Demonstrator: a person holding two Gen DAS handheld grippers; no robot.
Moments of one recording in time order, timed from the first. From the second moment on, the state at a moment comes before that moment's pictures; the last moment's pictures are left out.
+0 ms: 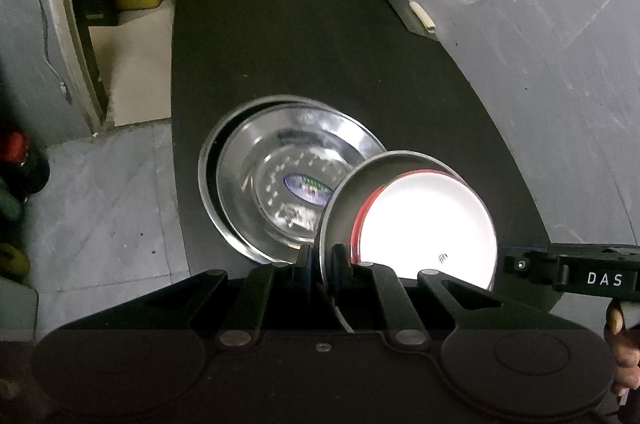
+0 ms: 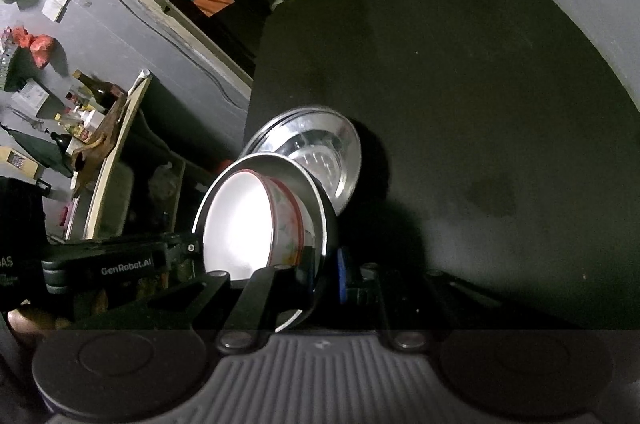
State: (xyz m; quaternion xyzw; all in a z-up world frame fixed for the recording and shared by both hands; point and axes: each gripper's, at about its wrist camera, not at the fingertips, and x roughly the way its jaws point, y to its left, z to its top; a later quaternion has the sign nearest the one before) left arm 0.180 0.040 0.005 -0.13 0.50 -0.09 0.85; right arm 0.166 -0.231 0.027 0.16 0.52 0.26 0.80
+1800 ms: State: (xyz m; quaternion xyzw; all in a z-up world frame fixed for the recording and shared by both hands) left arm 0.250 0.085 -0.025 -0.14 0.53 -0.05 0.83; right arm 0.235 -0.185 0.005 0.15 0.55 0.26 0.78
